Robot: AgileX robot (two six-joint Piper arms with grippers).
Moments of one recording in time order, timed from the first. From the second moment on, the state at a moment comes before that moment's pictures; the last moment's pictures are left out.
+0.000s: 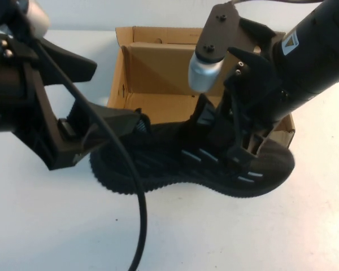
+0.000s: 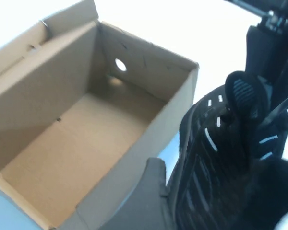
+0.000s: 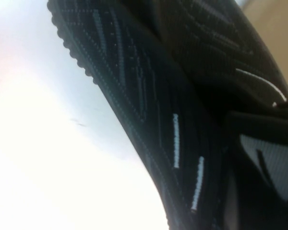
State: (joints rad) right arm 0.62 1.51 -1.59 0.36 1.26 -0.64; left arm -0.48 1.02 -1.15 -0.57 0.84 0.80
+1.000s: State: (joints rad) right arm 0.55 2.01 -2.20 0.03 1.21 -0.65; left arm -0.48 0.99 -1.08 -0.32 0.98 0.43
